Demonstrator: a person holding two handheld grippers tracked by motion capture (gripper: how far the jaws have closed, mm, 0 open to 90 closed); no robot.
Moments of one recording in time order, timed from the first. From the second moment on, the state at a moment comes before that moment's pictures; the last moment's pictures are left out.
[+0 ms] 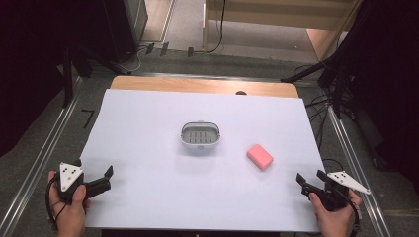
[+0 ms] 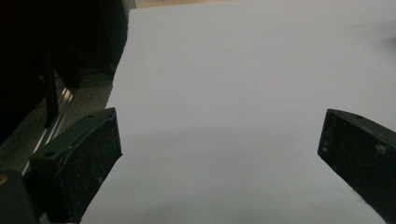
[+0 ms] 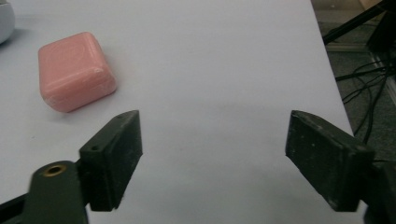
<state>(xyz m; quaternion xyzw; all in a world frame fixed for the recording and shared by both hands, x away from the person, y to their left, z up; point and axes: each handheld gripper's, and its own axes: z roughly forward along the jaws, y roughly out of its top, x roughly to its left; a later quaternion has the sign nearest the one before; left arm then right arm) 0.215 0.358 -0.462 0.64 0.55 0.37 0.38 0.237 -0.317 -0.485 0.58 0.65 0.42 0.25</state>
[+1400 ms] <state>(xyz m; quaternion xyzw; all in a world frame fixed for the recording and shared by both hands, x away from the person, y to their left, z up) 0.219 0.350 -0.464 0.66 0.55 0.38 0.34 0.344 -0.231 -0.424 0.46 0.88 0.12 0.04</state>
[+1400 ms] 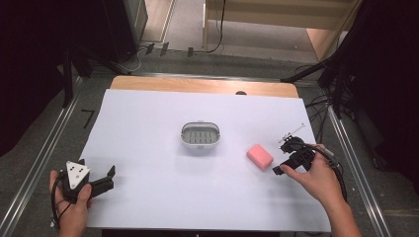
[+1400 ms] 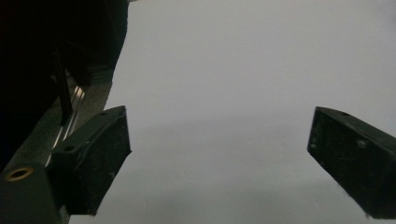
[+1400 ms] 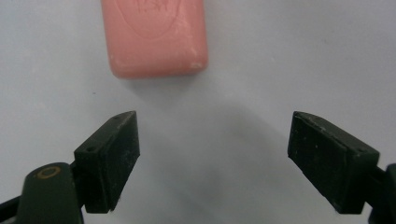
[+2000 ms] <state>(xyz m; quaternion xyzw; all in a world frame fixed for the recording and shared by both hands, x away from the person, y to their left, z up) 0.219 0.346 -0.464 0.67 0.54 0.39 0.33 0.363 -0.203 -0.422 0.45 0.88 0.12 0.03</state>
